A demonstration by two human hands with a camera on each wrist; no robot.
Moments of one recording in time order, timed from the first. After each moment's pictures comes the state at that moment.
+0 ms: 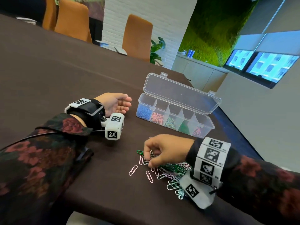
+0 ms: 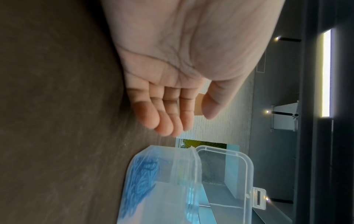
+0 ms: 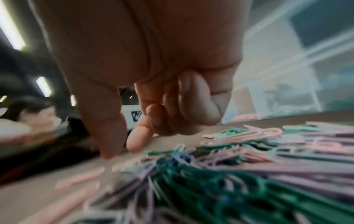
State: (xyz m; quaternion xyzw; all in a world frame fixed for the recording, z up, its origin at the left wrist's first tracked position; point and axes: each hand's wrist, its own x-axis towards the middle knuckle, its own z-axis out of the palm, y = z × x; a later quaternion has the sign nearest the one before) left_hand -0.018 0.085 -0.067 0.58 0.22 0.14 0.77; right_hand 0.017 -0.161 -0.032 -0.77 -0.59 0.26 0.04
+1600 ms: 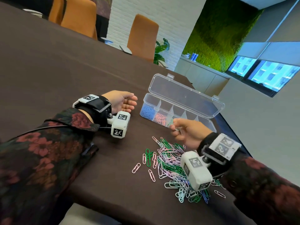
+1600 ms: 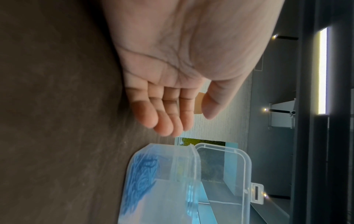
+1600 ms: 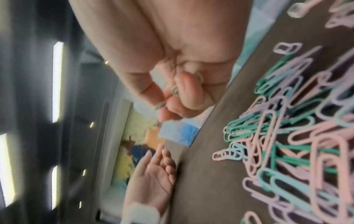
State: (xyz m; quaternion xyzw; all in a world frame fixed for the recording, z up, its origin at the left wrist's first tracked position) left_hand -0.021 0.081 -0.065 0.58 0.22 0.13 0.77; right_hand 0.067 -0.163 -0.024 -0.69 -0.16 0.39 0.59
